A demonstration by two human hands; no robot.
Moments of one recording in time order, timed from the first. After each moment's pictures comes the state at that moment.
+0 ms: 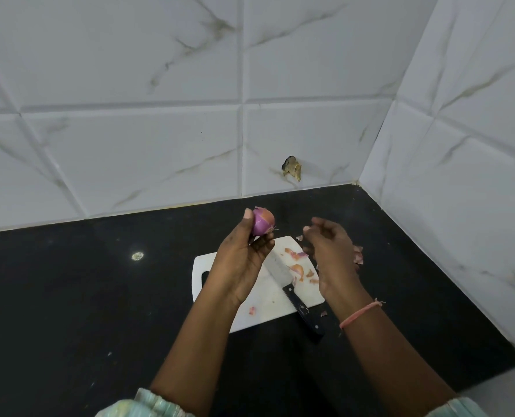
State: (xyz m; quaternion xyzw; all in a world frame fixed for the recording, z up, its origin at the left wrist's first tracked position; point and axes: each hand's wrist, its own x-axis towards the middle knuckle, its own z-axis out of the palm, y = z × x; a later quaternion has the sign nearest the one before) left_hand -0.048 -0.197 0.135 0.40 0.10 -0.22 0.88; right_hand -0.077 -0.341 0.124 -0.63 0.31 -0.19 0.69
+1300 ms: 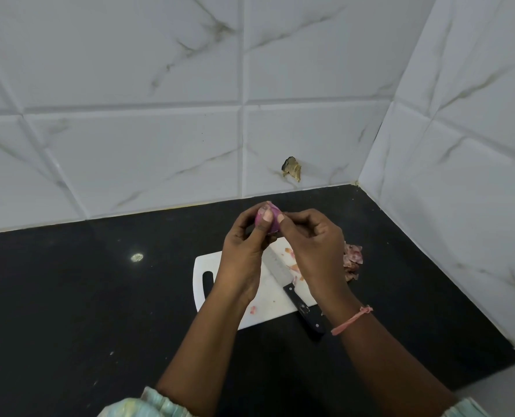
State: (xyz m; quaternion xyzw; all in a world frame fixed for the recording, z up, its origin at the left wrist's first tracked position) left_hand -0.054 -0.201 0.129 0.51 -0.06 -0.11 0.85; right_hand -0.092 -0.308 0.146 -0.75 0.08 -0.30 0.59
